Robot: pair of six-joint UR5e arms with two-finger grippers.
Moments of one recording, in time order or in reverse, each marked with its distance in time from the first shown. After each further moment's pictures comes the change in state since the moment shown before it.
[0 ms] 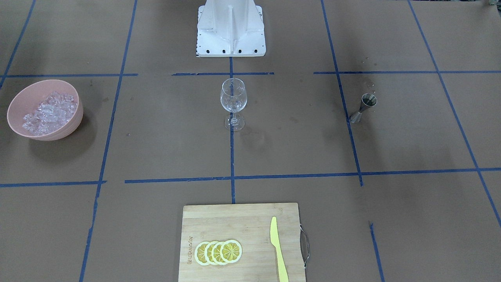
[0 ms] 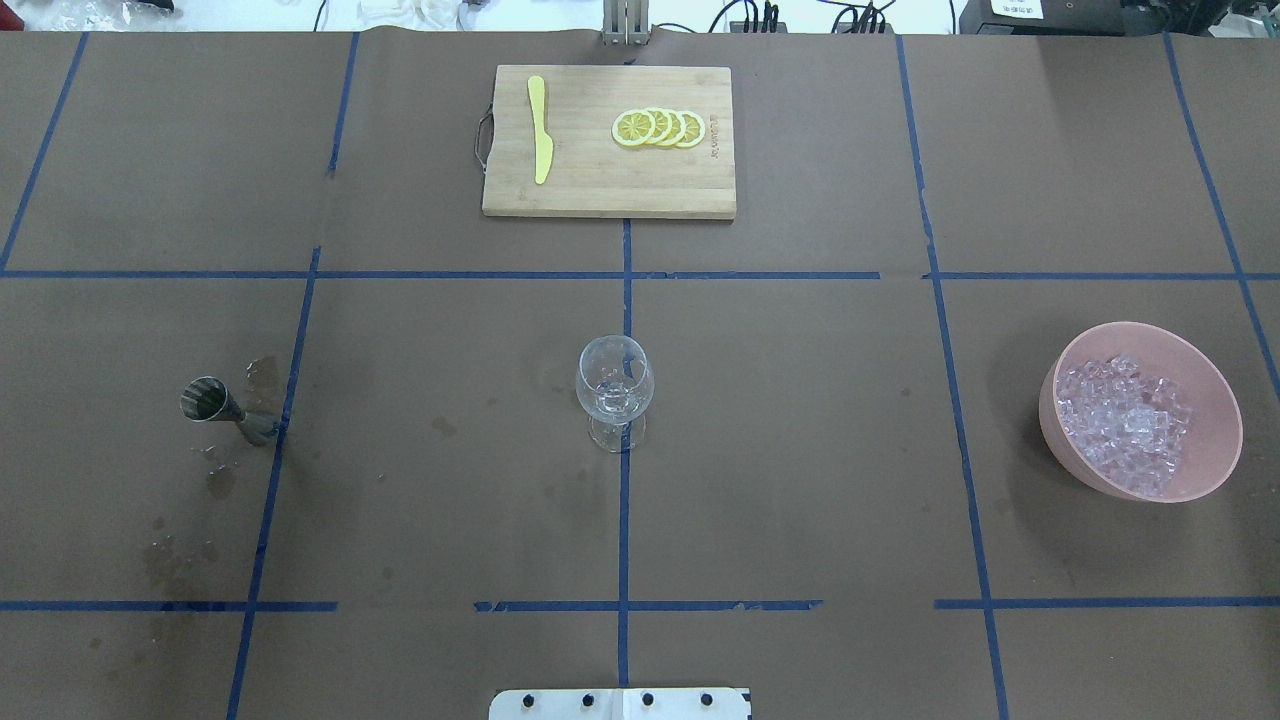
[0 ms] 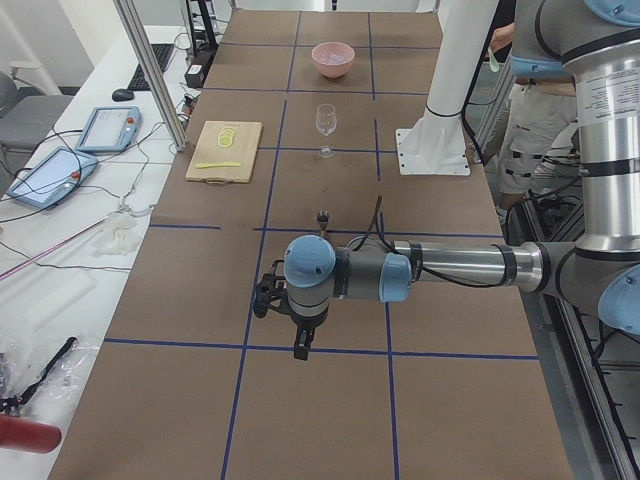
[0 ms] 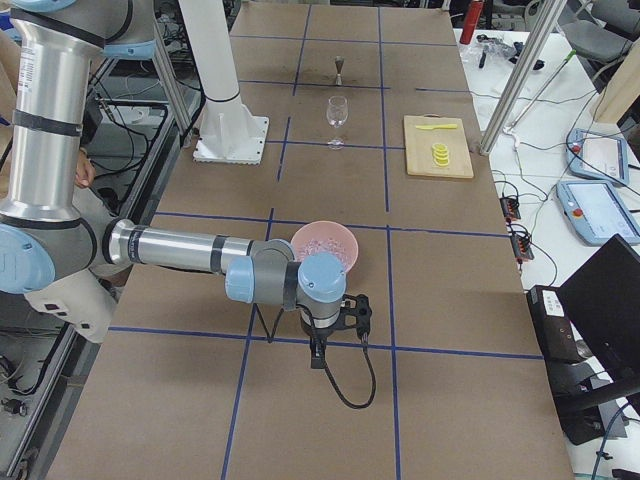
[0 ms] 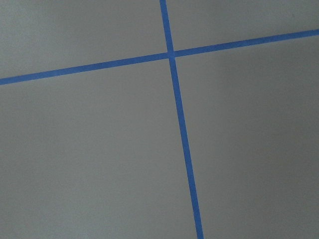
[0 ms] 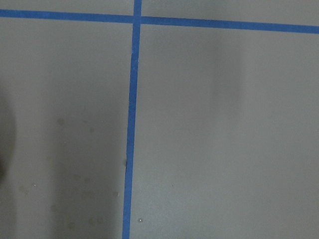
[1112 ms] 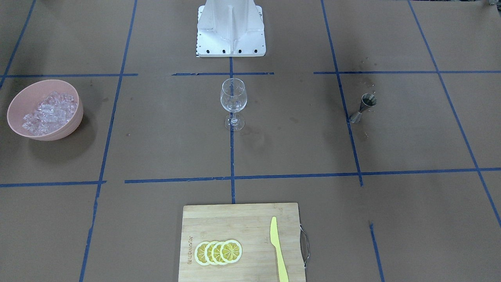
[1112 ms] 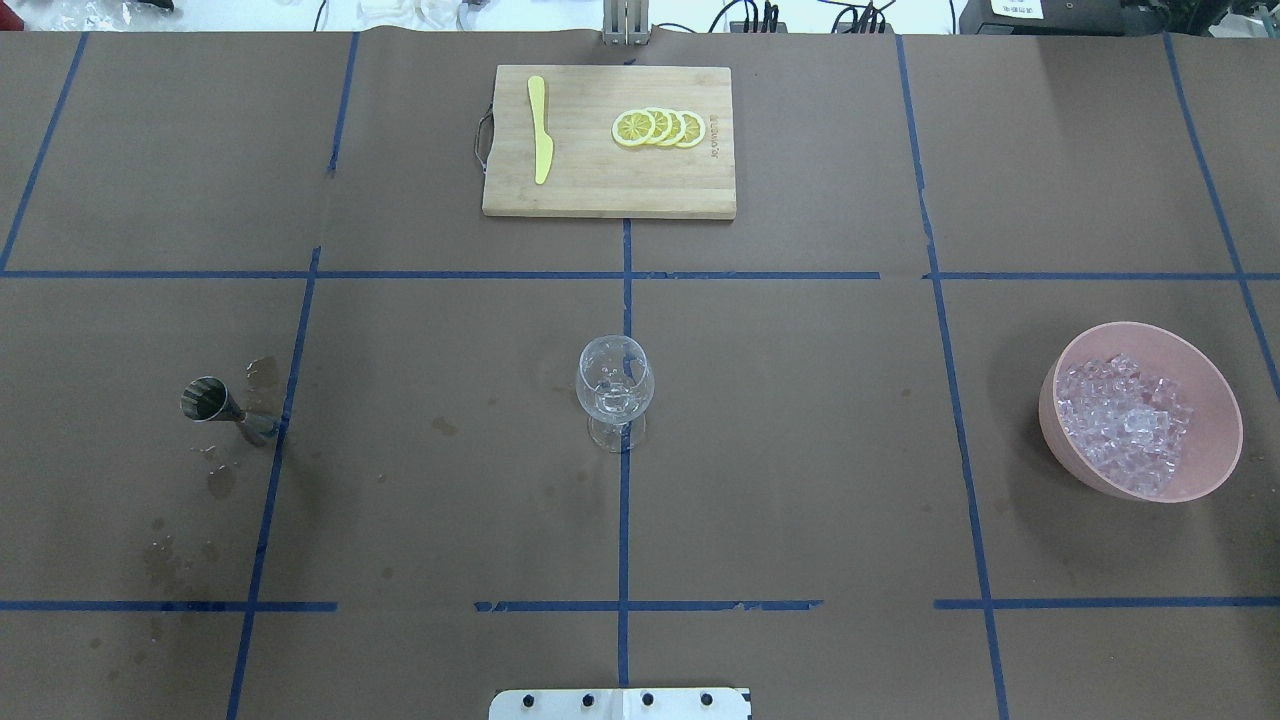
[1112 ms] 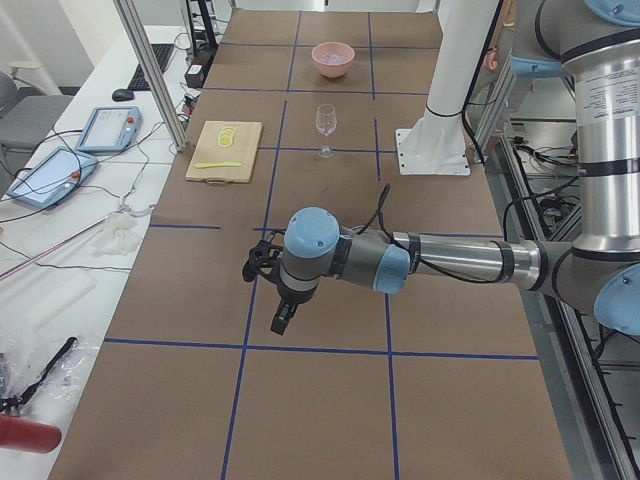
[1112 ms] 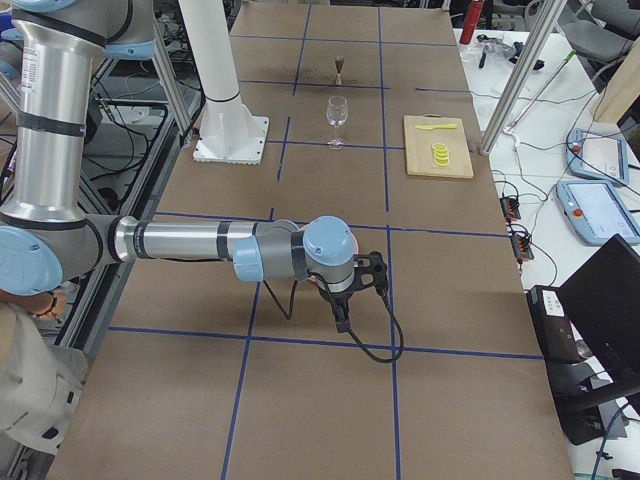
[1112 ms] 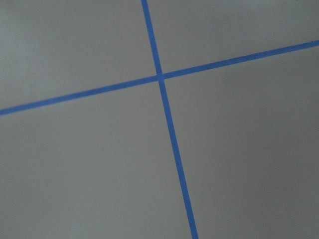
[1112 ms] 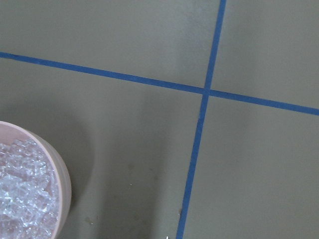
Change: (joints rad) left arm 0.000 -0.015 -0.038 -0.272 0.001 0.005; right arm -0.003 0.027 0.081 0.124 0.112 0.007
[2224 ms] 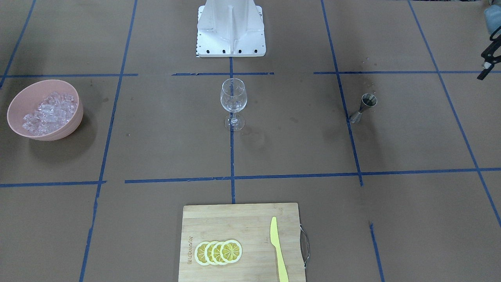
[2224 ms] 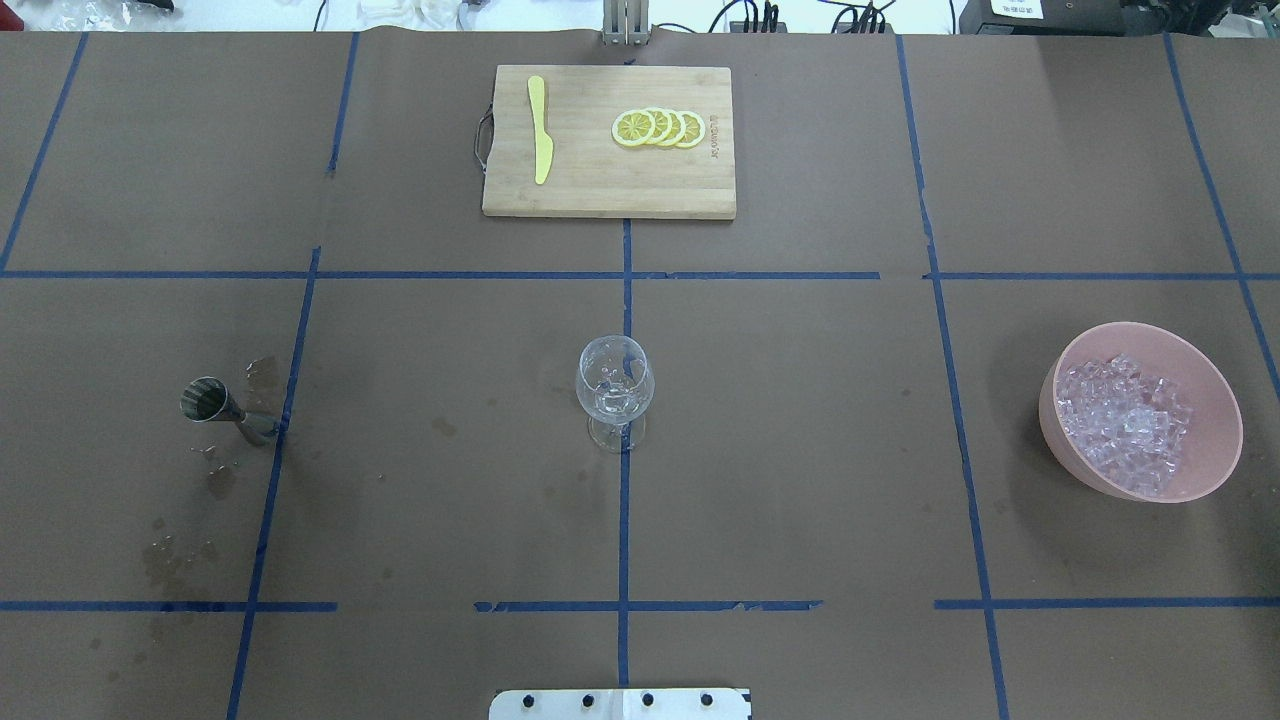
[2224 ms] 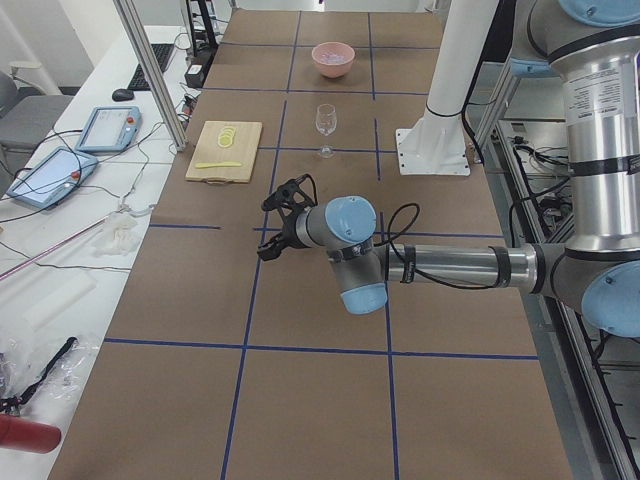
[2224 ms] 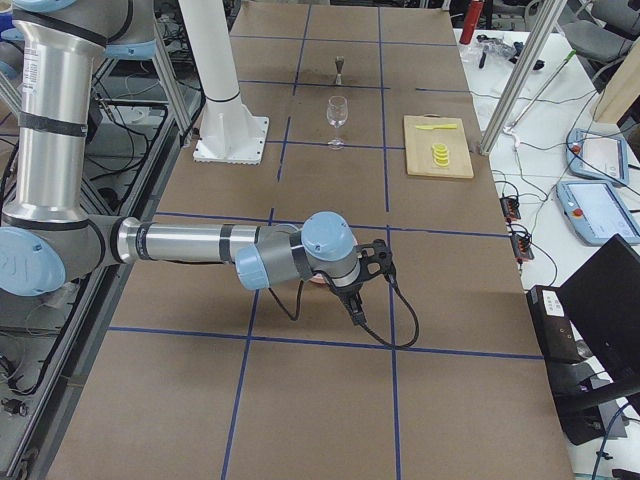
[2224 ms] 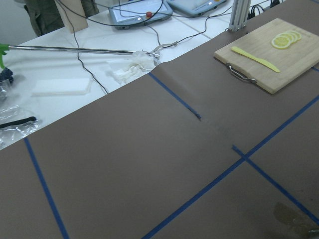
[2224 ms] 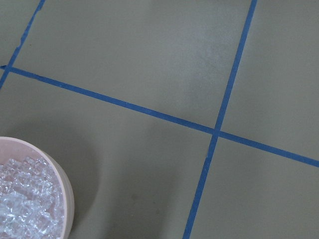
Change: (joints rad) left arm 0.262 0.013 0.059 -1.009 0.099 -0.666; right arm 0.001 0.006 -0.029 0.166 -0.007 0.010
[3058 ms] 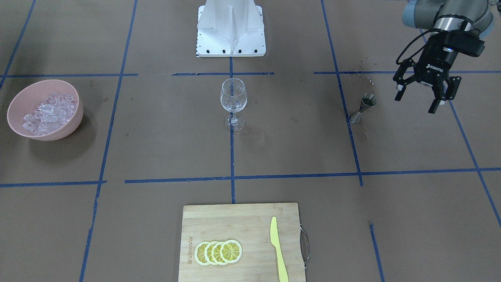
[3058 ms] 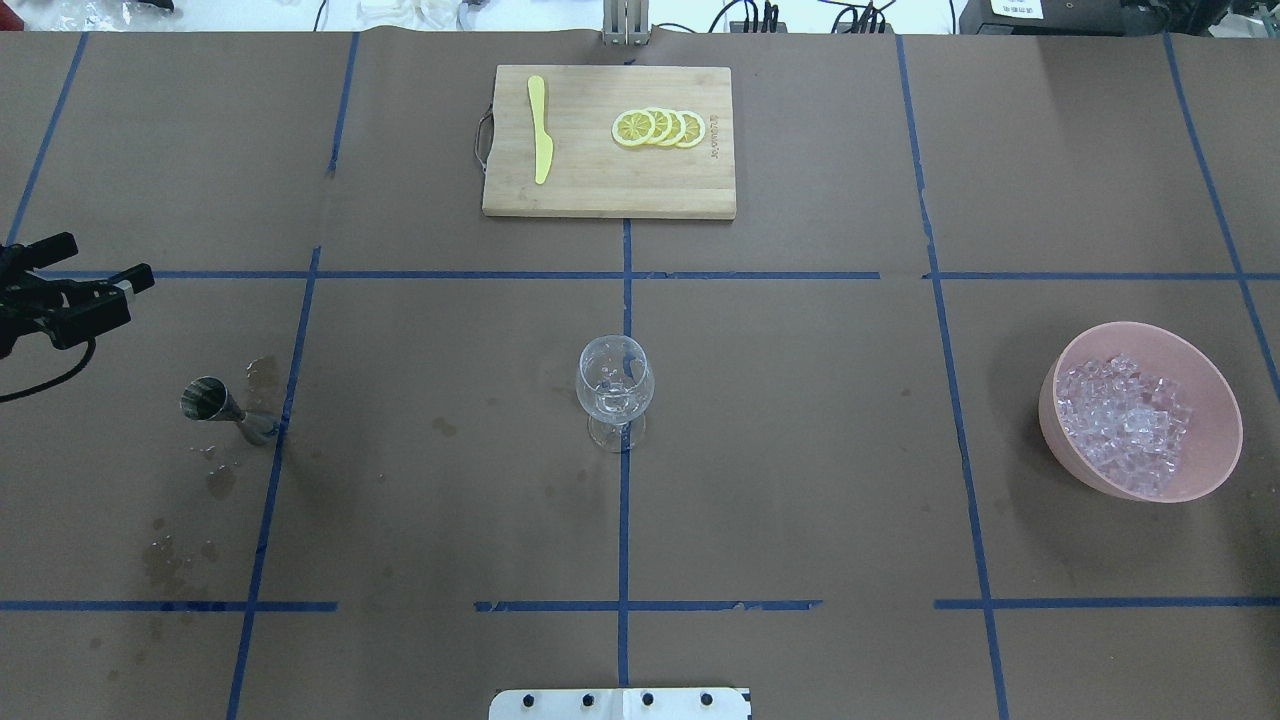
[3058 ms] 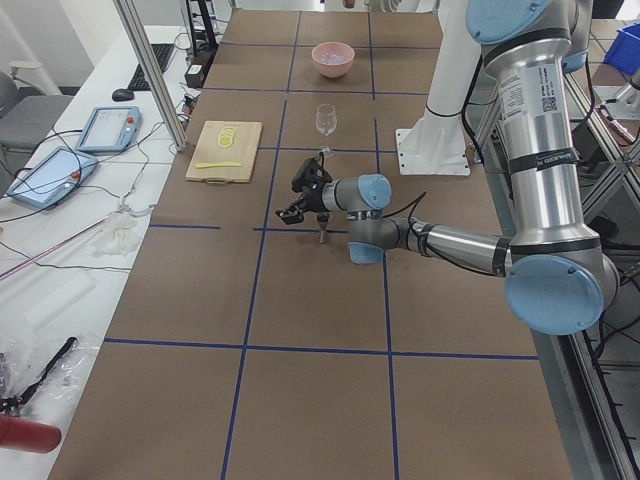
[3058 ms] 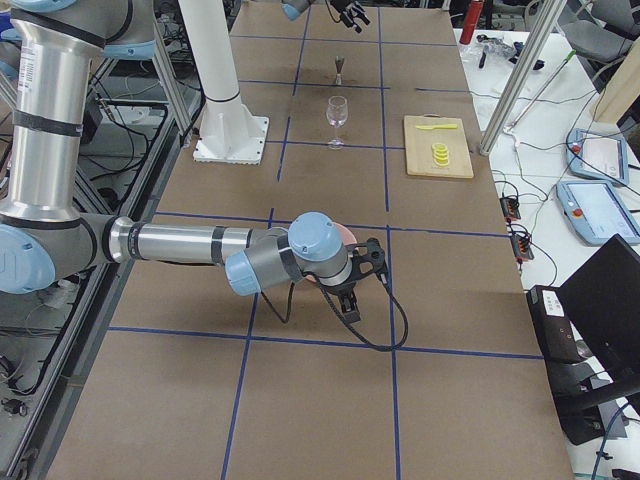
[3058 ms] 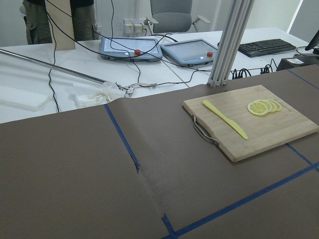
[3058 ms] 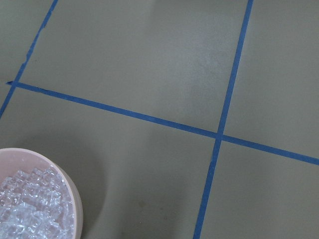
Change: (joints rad) left arm 0.661 0.052 -0.113 -0.065 0.948 -0.279; right arm 0.001 -0.041 0.014 0.121 0.005 0.120
